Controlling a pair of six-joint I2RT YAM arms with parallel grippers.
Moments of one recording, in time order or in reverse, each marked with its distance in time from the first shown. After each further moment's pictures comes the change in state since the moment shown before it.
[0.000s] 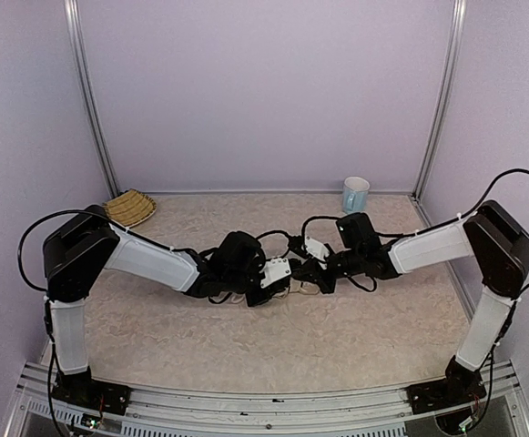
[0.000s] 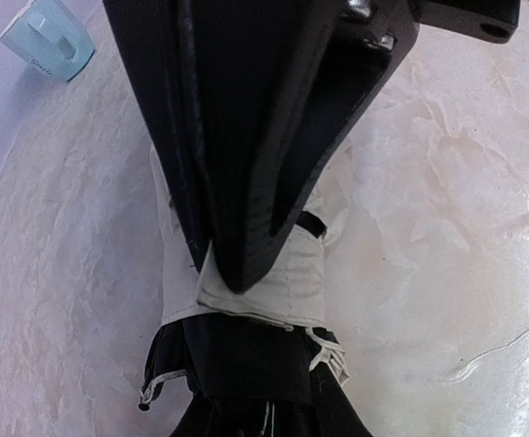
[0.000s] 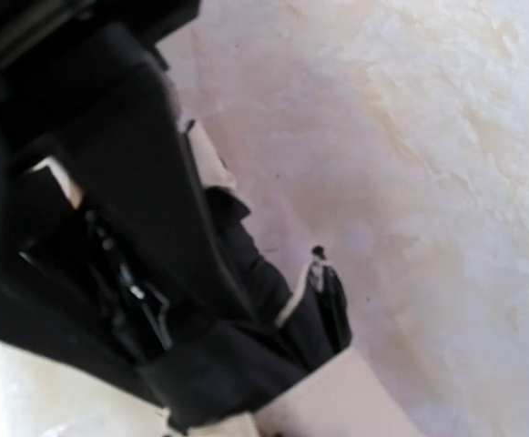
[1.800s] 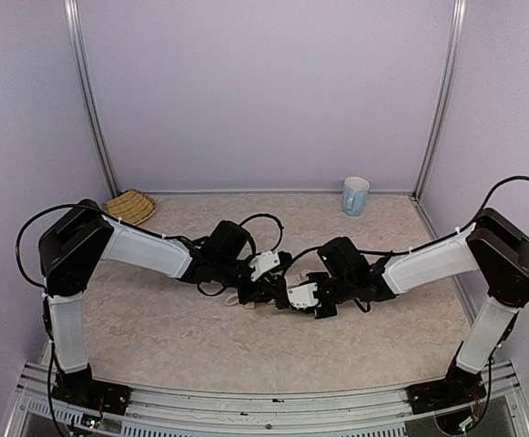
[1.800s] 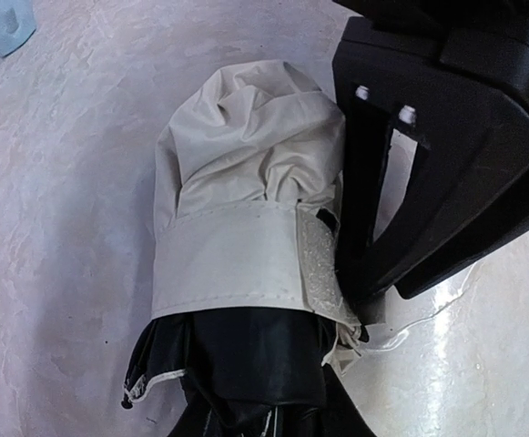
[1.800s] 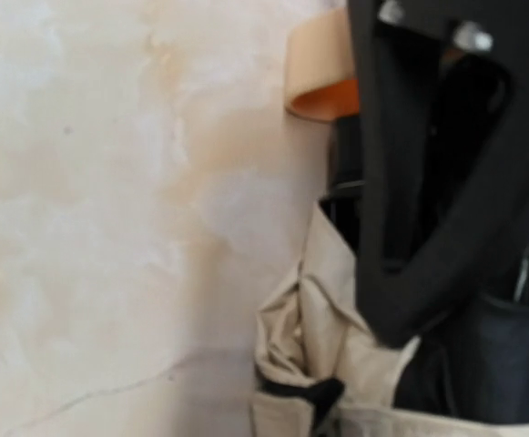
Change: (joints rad) left arm 0.099 -0.013 0.029 -0.121 0.286 -0.097; right arm 0.201 -0.028 -0.062 -0.113 0.259 -0.541
